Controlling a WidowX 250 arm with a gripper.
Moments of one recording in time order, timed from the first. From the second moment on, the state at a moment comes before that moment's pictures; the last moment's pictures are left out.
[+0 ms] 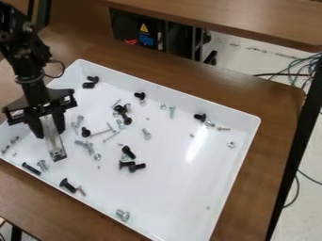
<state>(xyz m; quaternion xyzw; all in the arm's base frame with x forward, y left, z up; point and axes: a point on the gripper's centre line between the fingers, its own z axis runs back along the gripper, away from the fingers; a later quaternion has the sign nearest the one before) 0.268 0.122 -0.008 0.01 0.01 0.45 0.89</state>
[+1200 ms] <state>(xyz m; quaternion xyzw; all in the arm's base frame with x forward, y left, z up) 0.340 0.152 -0.048 0.03 0.03 0.23 0.97</state>
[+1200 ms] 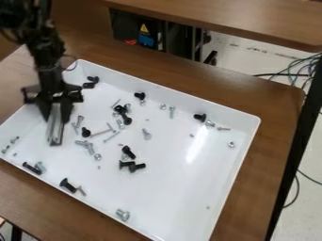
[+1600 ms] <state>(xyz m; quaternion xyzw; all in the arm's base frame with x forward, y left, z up) 0.381 0.147 -0.052 0.03 -0.03 0.04 1.00</state>
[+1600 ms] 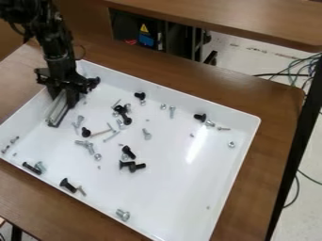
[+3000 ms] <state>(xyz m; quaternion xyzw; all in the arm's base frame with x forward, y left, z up) 0.377 -0.037 -0.053 -0.04 -0.06 -0.09 0.99</state>
